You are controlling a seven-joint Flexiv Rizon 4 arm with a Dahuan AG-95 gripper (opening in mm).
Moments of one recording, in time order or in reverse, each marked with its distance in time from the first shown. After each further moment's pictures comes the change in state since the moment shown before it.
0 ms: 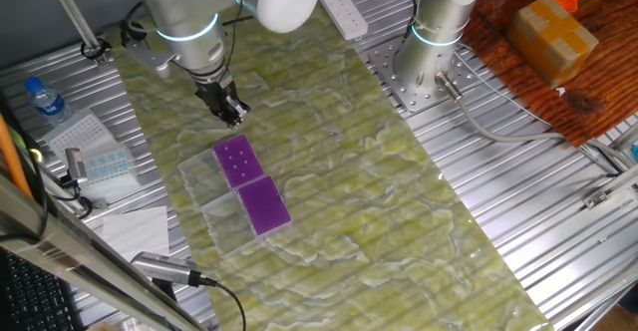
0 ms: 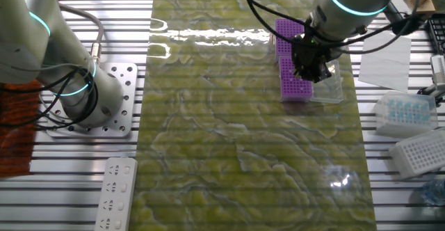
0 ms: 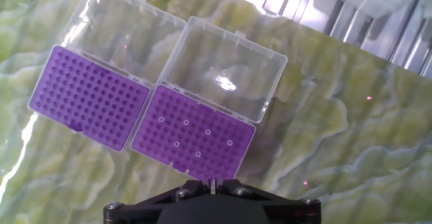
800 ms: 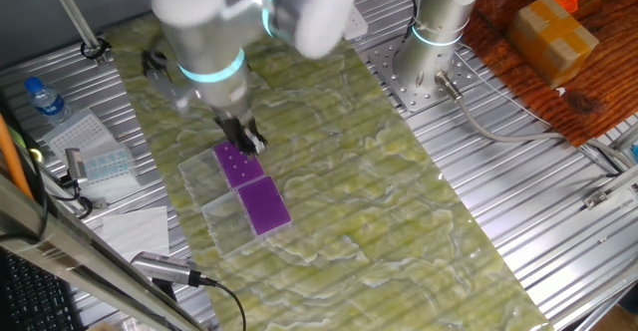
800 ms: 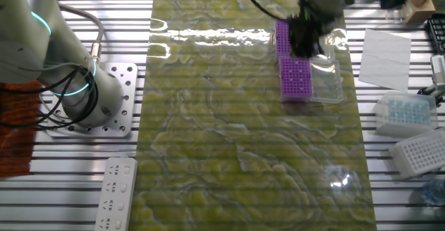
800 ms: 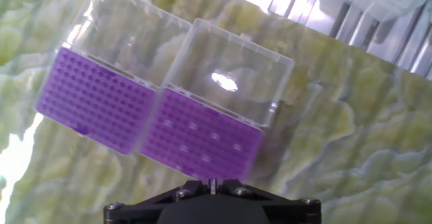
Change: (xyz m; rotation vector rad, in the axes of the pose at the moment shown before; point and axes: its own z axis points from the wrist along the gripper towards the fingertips) arm -0.036 0.084 0.019 0.022 -0.010 0.161
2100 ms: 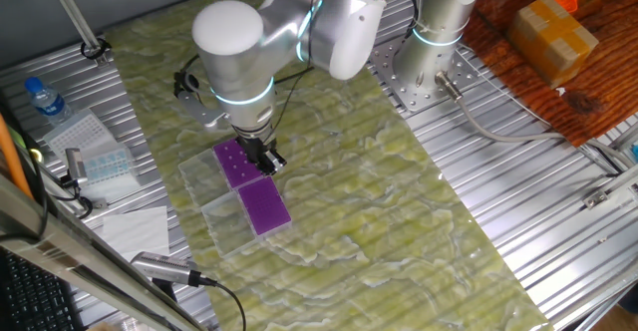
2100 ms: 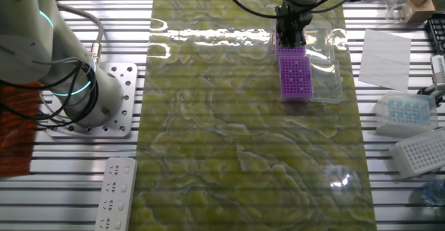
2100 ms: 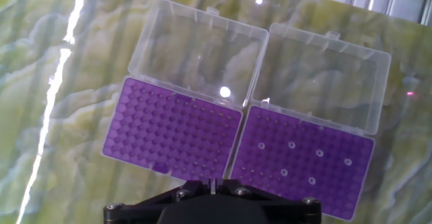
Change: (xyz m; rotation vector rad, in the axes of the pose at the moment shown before) arm 0.012 0.024 0.038 -0.005 -0.049 -0.004
